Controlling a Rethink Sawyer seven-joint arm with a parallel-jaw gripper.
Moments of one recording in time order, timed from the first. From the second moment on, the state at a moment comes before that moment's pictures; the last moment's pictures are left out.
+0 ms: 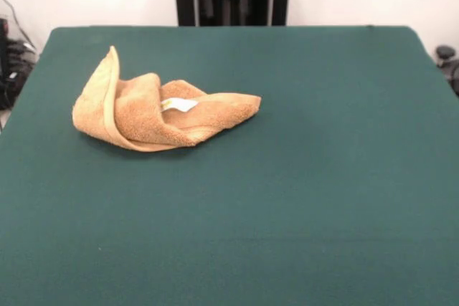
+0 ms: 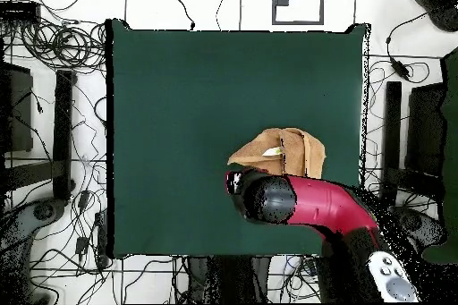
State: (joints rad) arm -0.52 -0.85 0.28 1.97 -0.24 0.54 1.57
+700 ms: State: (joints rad) arm -0.55 -0.61 0.41 1.95 -0.34 0.50 1.57
